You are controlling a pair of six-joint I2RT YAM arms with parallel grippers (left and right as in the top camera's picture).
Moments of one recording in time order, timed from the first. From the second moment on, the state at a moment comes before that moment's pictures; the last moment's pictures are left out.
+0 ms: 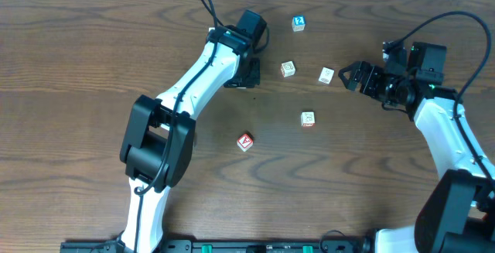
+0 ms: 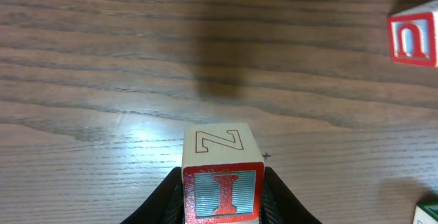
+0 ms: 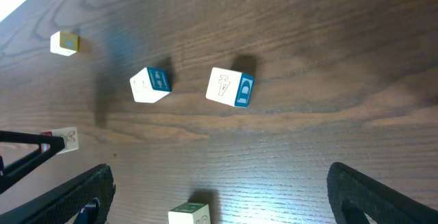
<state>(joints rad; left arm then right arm) -0.50 2.18 1.80 -0.97 0.00 -0.46 -0.17 1.62 1.05 -0.42 -0.50 0.24</state>
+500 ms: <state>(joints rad) -0.54 2.18 1.80 -0.95 0.02 -0.51 -0.17 1.62 1.05 -0.45 -0.50 0.24</state>
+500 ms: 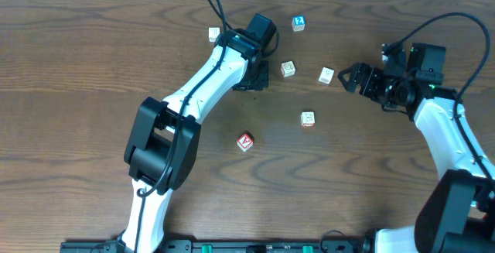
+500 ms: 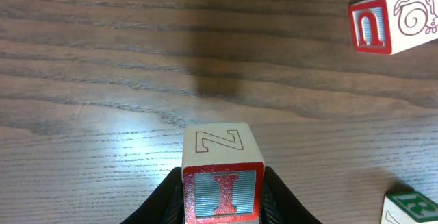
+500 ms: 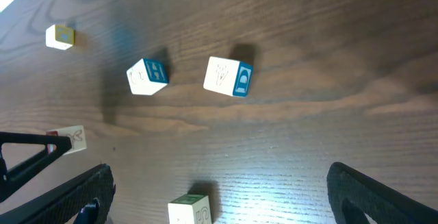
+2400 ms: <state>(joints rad) -0.58 2.25 1.80 -0.96 0.01 -0.59 -0.17 1.62 1.05 -0.49 -0.50 0.24</state>
